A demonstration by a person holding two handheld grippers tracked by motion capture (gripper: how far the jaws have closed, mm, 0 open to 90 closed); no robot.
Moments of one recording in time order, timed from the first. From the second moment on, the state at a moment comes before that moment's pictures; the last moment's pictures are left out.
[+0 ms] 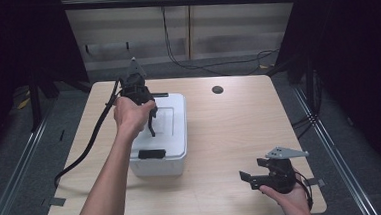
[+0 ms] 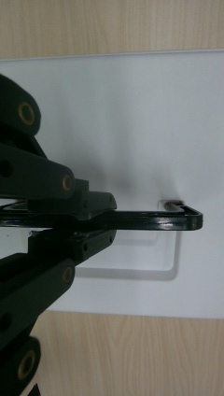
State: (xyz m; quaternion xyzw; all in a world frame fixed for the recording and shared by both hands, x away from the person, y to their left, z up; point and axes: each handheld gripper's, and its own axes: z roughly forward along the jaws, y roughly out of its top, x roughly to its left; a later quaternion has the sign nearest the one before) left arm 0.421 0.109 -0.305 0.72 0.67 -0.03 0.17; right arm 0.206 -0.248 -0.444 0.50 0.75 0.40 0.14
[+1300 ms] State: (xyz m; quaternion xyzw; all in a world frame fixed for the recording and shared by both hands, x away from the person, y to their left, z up) left arm 0.418 0.142 -0.302 0.79 0.56 -0.03 0.23; right arm 0.207 -0.247 -0.446 0.50 0.76 0.40 0.13
